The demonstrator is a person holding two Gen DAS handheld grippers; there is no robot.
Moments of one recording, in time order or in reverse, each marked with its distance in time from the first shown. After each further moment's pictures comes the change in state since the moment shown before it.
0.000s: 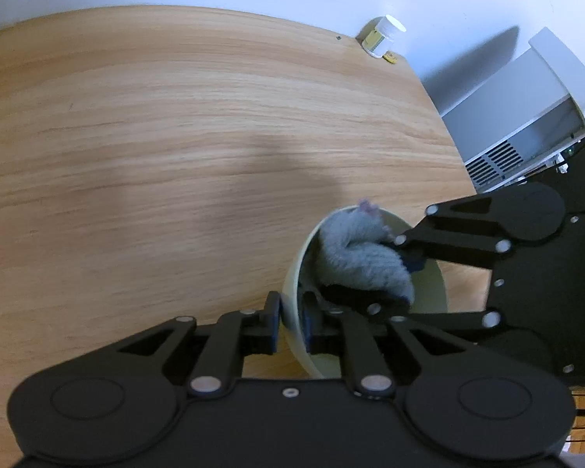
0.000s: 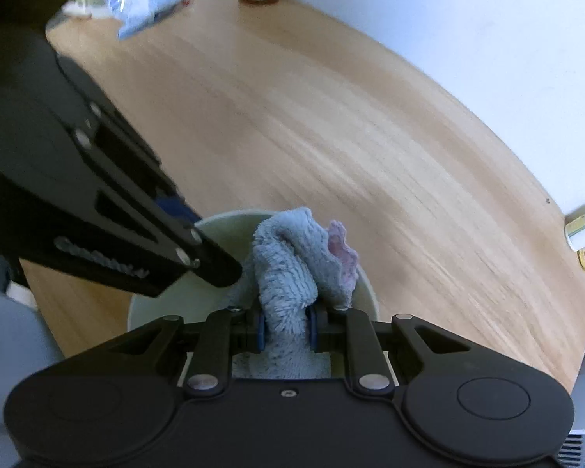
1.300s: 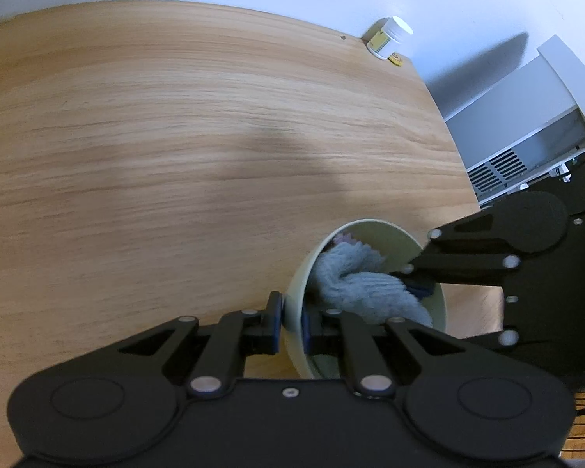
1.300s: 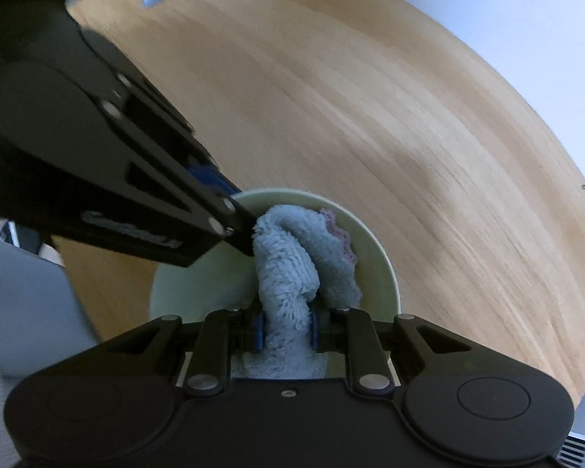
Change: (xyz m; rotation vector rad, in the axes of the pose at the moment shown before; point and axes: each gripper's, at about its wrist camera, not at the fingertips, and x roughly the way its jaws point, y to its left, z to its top) left arm 0.007 -0.002 0.010 -0.044 0.019 -0.003; right arm -0.036 -0.016 -0.008 -0.016 0.087 0.167
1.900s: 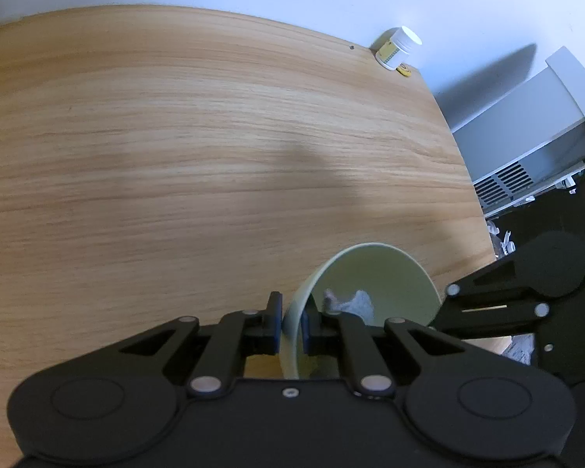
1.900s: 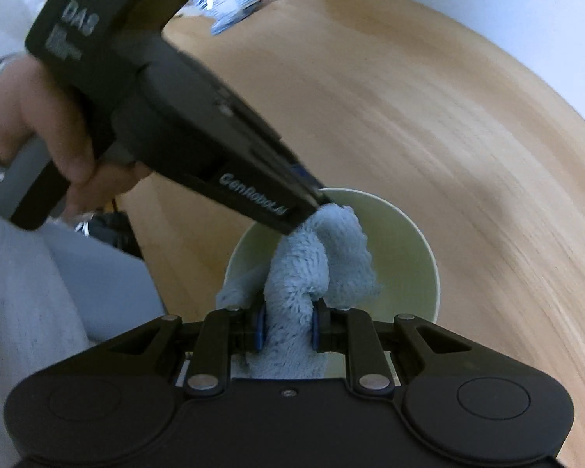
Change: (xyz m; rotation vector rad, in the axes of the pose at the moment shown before) left arm 0.000 -0.001 0.003 -0.024 -0.024 0.018; right arm -0.023 0.006 -0.025 -0.053 -0.044 0.222
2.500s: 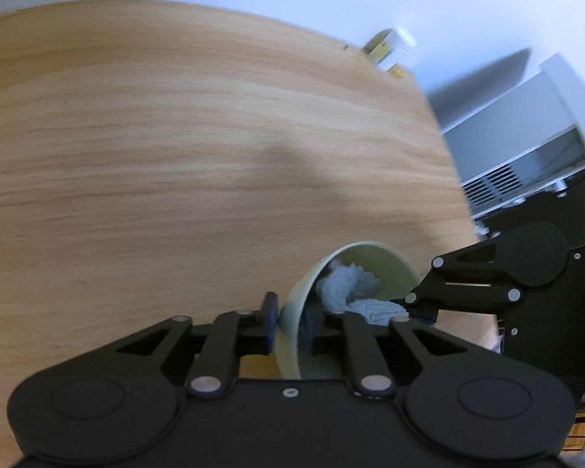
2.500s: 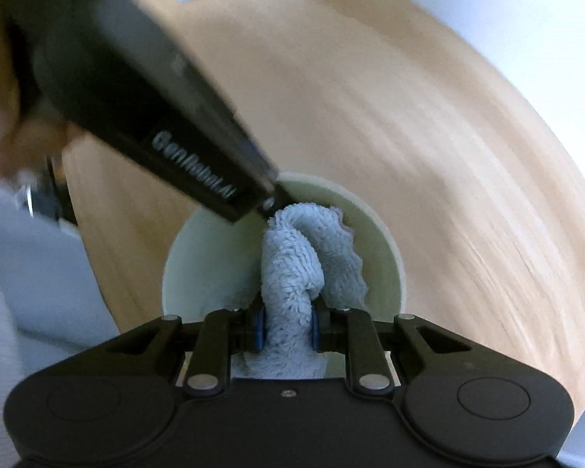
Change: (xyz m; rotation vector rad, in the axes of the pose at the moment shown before) left arm -0.009 0.003 0.007 -0.010 -0.005 -0.076; right arm -0.002 0.002 -0.001 0.039 -0.015 -0.164
